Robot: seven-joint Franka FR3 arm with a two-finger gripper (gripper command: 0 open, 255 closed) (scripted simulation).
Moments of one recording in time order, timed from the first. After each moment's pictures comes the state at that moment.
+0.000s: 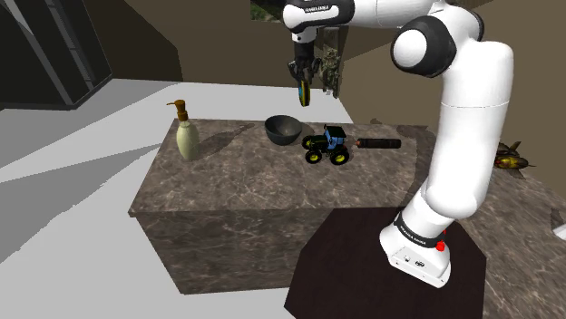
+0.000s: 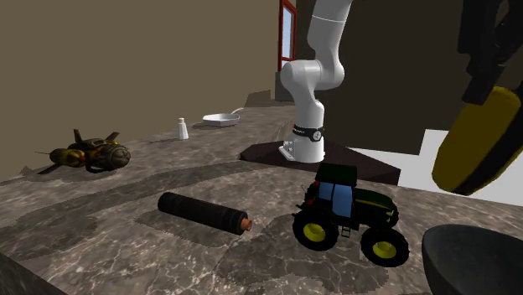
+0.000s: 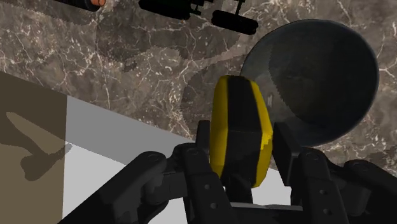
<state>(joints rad) -0.07 0.39 -0.26 -1.42 -0.05 1.70 0.24</state>
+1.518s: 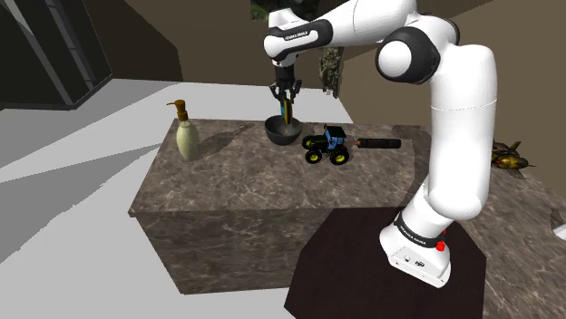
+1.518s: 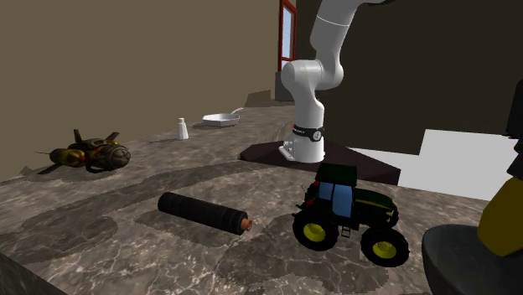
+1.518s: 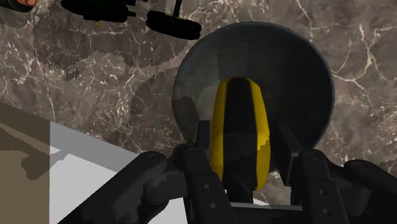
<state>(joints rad) 0.00 0.49 -0.22 -1.48 -0.04 1.84 0.36</state>
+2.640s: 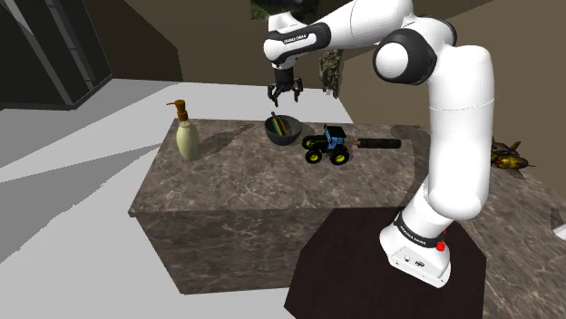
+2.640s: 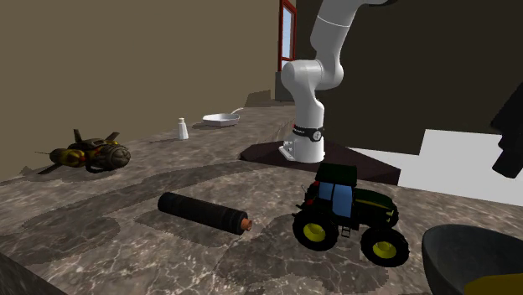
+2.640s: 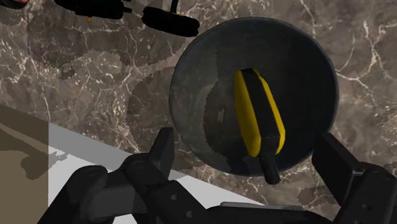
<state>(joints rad) 0.00 0.50 -0.22 -1.48 -0.04 1.86 0.36</state>
